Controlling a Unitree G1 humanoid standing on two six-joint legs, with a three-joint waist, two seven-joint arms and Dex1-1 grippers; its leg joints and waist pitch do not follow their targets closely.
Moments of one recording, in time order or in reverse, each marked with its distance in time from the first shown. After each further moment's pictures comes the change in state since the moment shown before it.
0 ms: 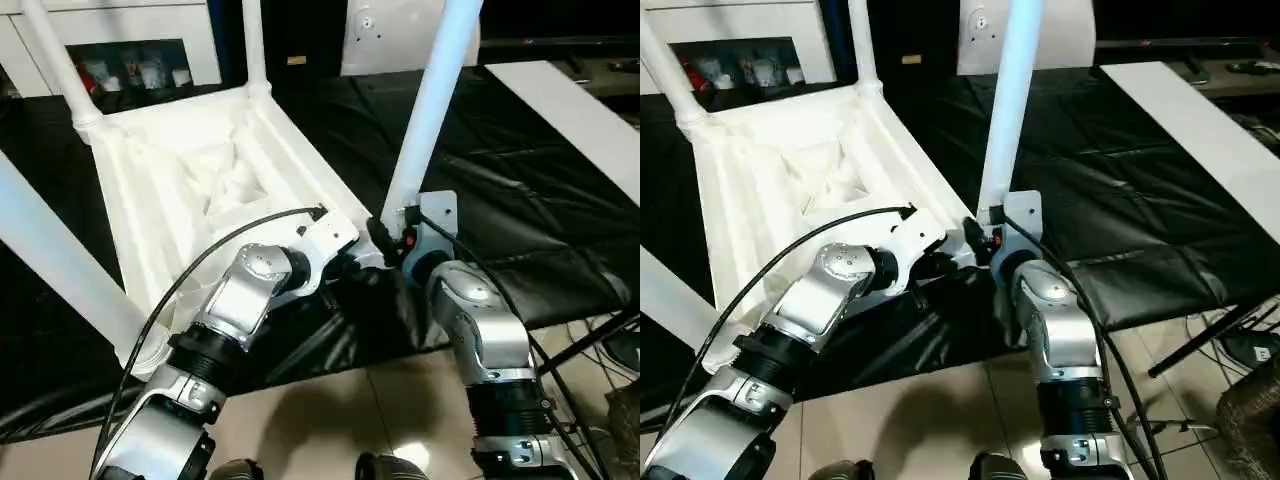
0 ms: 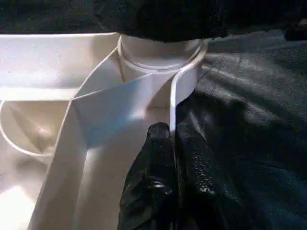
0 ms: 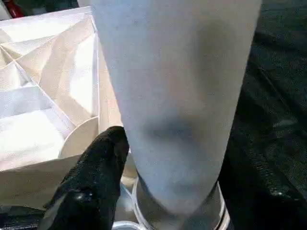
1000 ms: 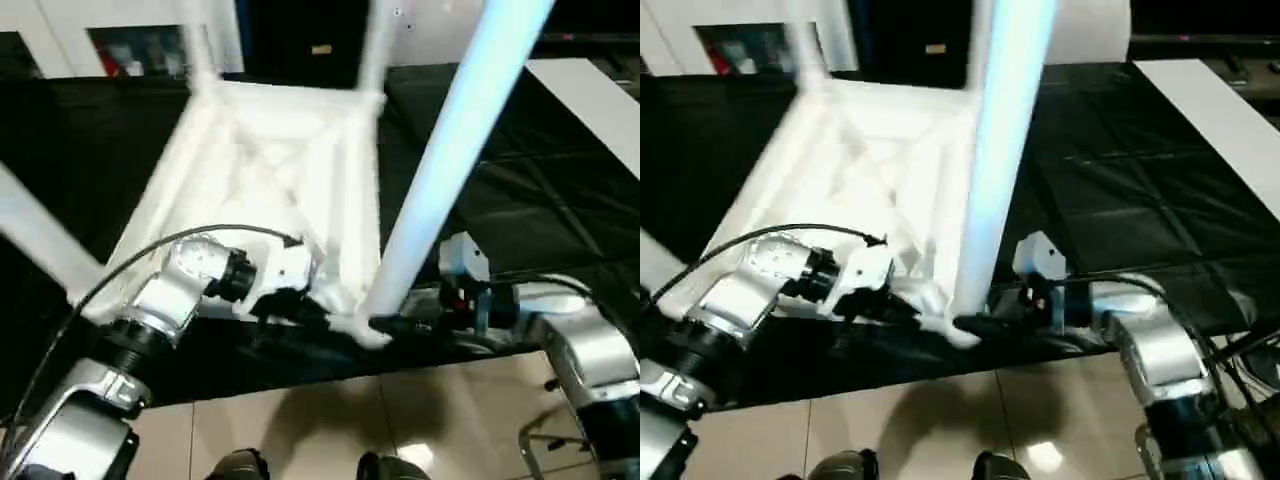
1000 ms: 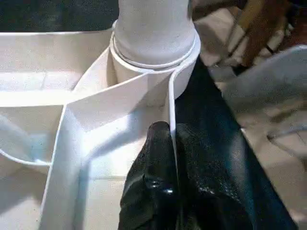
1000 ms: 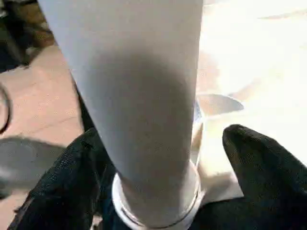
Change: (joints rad) left arm -0.002 0.307 -0.107 0.045 -0.135 -0.417 -0.691; right arm 0.068 -0.537 0.178 -0.018 0.212 -0.229 1.008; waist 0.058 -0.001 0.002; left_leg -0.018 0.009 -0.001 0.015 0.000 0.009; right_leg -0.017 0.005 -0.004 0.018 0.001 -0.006
